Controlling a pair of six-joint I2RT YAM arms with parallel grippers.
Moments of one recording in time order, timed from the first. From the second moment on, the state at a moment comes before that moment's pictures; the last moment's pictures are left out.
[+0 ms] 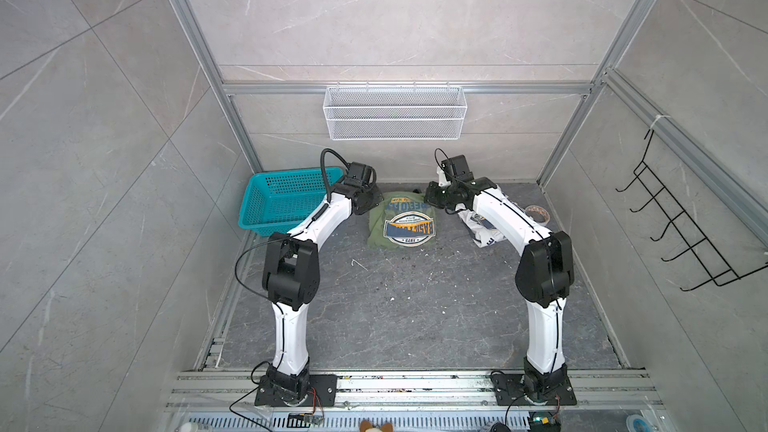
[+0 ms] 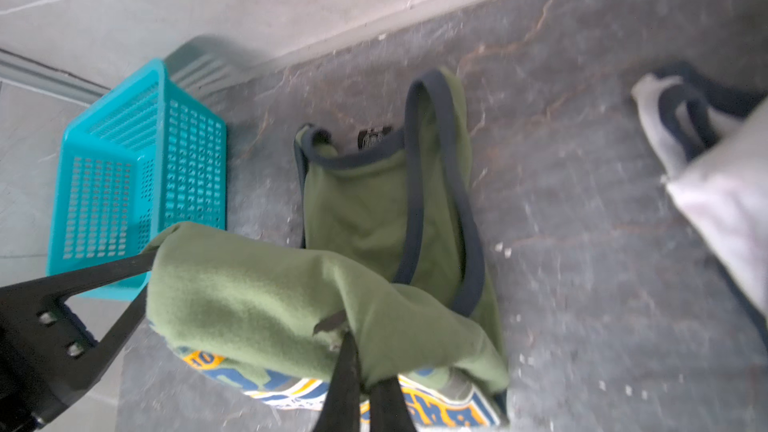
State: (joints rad) left arm -0.36 2.09 1.84 -0.54 0.05 -0.74; right arm 0.38 2.13 1.96 -0.63 -0.17 0.54
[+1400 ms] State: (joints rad) left arm -0.38 2.30 1.95 -0.63 0.01 -0.62; right arm 0.33 2.38 2.03 -0.60 -0.19 0.51
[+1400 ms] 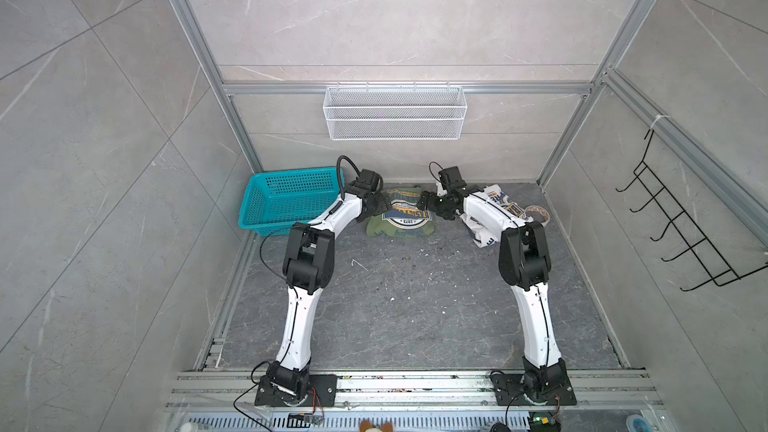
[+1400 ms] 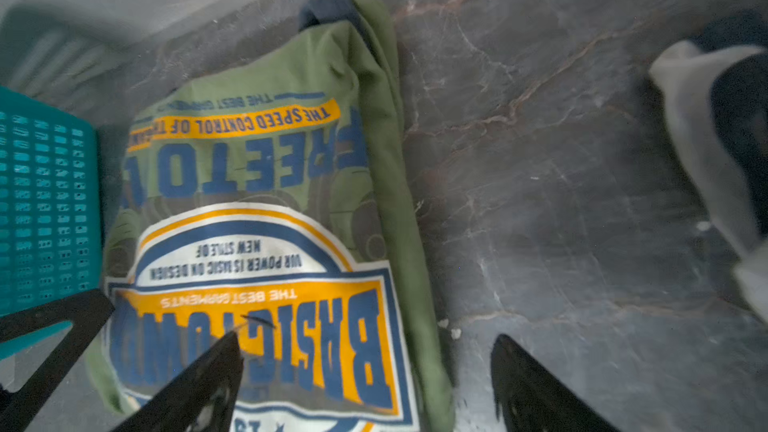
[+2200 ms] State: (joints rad) left arm -0.39 2.44 2.04 -0.62 0.12 -0.65; right arm 0.35 2.52 2.16 -0.67 -0.31 0.55
